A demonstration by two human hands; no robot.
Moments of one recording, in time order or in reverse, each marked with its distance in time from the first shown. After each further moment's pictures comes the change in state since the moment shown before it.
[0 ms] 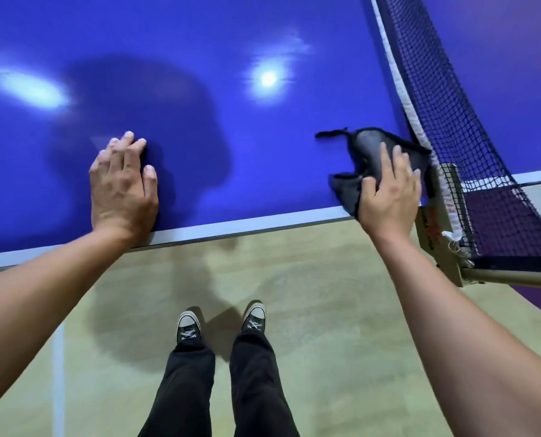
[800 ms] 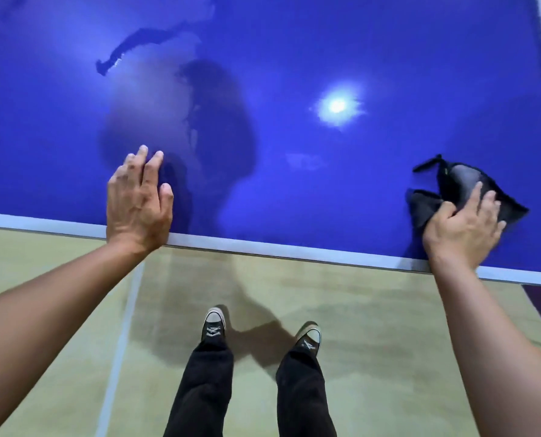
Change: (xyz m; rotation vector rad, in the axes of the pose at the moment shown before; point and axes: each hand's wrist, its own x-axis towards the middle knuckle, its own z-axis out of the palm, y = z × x) left_hand -0.039 -0.236 -0.104 0.112 0.020 -0.201; right_hand -0.024 -0.181 0.042 0.002 0.013 0.233
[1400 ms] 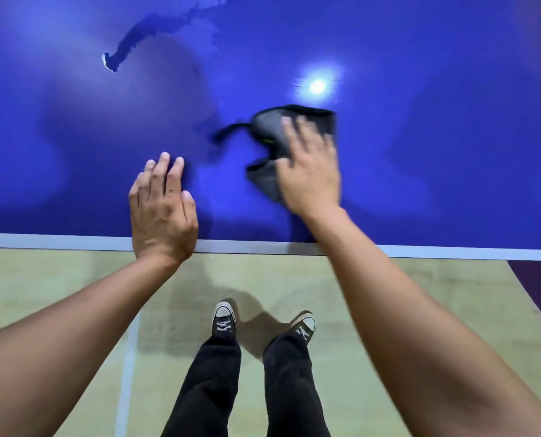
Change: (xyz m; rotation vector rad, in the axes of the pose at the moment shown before) left_hand 0.002 -0.027 0.006 -0.040 0.023 0.021; right_hand -0.129 -0.242 0.066 0.020 -0.142 -0.697
